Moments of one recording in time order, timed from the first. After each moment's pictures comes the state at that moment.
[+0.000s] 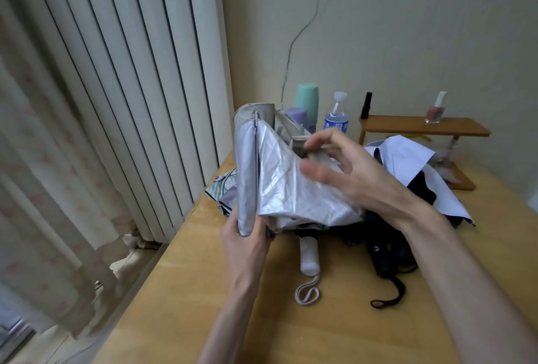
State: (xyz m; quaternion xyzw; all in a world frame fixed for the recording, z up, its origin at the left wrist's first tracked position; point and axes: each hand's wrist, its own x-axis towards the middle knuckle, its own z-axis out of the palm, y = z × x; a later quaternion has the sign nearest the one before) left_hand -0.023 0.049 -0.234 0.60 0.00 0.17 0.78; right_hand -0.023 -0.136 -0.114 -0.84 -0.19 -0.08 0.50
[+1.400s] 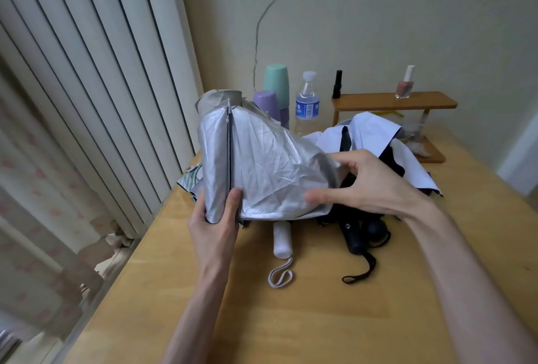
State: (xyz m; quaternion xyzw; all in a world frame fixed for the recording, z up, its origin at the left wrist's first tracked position) left_hand -0.011 0.050 -0.246 0.66 0.00 0.21 0.72; right_hand -0.046 -0.197 -0.145 -0.88 -0.15 -0.06 0.45
